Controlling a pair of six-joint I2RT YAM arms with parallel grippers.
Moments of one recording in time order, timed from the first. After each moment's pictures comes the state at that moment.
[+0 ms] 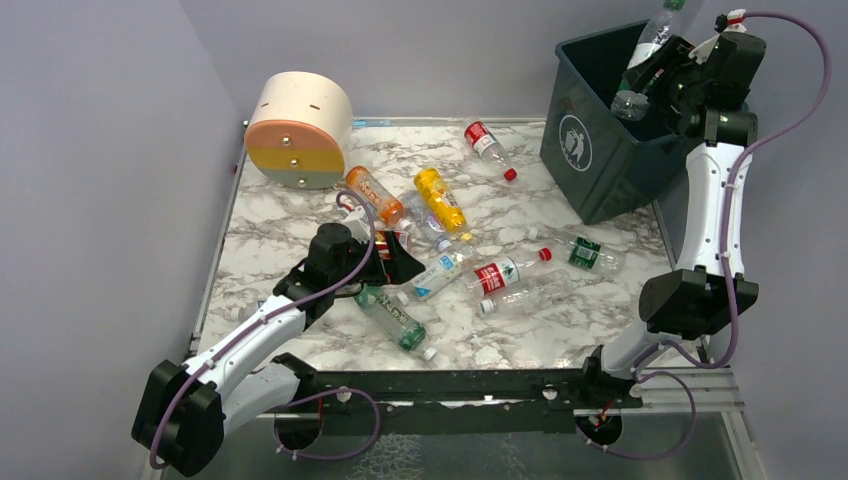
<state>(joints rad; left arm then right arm) -0.51 0.98 0.52 -0.02 0.38 -0.68 -0.24 1.66 1.99 -0.59 -0.25 0.41</state>
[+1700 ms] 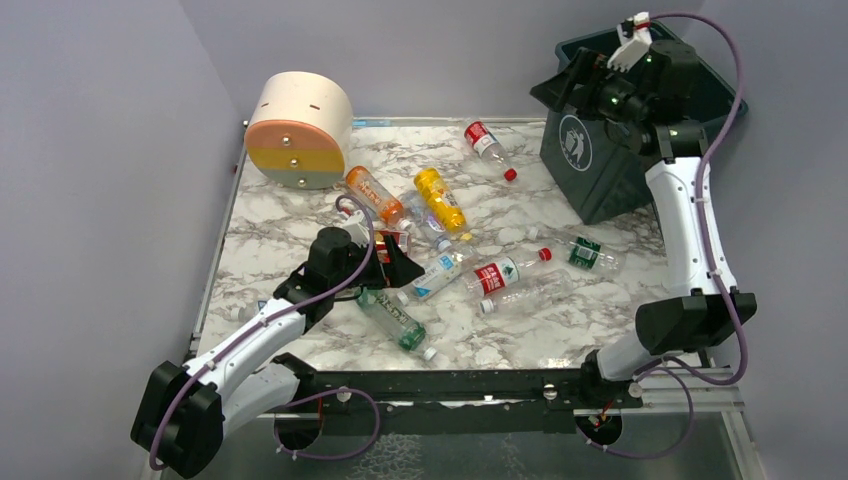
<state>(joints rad) -0.52 0.97 0.48 0.00 0.38 -0.70 0.02 1.55 1.84 -0.51 -0.51 0.40</state>
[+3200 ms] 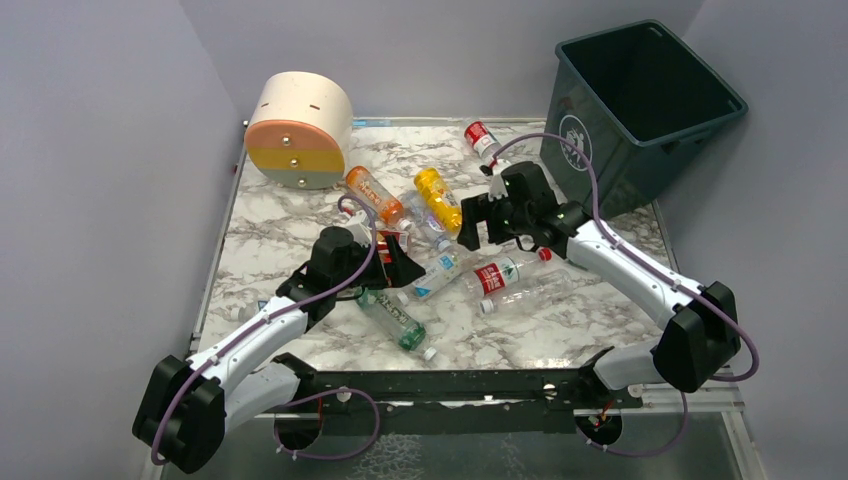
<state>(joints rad) -0.52 0.99 0.48 0.02 0.37 -0.70 0.59 1.39 1.12 -0.48 -0.14 0.23</state>
